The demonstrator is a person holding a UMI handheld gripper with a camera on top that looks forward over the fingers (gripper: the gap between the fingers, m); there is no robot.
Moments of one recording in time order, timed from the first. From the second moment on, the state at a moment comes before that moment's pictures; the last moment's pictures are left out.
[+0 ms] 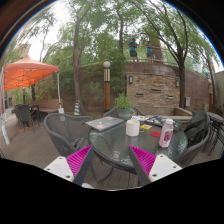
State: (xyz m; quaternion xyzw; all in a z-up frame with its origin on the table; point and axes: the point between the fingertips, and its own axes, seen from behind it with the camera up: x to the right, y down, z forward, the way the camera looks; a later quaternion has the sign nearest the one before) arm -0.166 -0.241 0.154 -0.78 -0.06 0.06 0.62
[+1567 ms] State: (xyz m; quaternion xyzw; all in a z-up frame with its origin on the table) arm 0.088 0.106 0.180 -0.64 -0.27 -0.42 0.58
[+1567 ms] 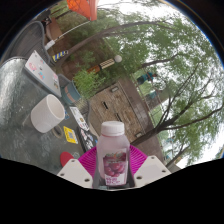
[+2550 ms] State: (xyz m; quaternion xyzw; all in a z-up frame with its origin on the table) arm 0.034 0.186 0.250 -0.64 -0.25 -0.34 0.64
